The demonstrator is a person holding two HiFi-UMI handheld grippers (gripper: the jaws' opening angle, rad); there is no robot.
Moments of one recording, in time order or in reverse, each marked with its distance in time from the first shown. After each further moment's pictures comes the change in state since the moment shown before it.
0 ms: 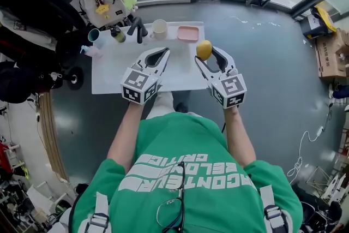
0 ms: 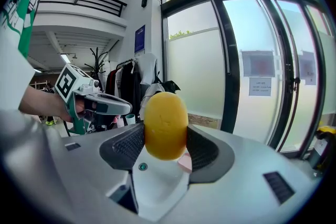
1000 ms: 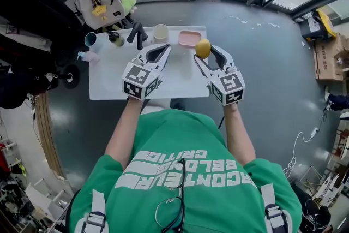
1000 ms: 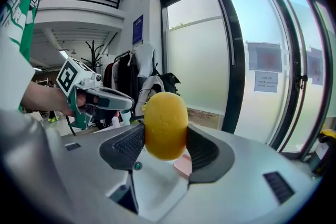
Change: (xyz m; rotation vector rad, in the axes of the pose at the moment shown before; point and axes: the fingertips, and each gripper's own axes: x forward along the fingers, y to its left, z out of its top) left arm 0.043 0.059 0.001 -0.016 0.043 -0.012; right arm 0.068 -0.028 -0.003 -0.007 0.079 0.021
